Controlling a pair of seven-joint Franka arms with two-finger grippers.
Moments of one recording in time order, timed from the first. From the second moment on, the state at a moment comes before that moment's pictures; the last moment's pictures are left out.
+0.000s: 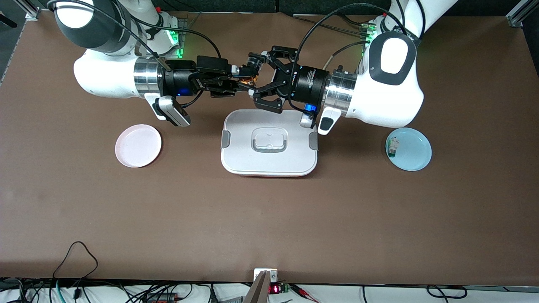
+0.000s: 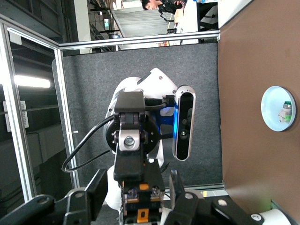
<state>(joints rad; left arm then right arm) -0.08 0.43 -0.53 -1.44 -1.40 1.91 -1.40 0.43 0.12 0.01 -1.83 1.73 1.99 -0.35</state>
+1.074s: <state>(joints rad) -0.08 0.43 -0.53 -1.44 -1.41 1.91 -1.40 0.43 0.12 0.00 -1.83 1.74 1.99 -0.40</state>
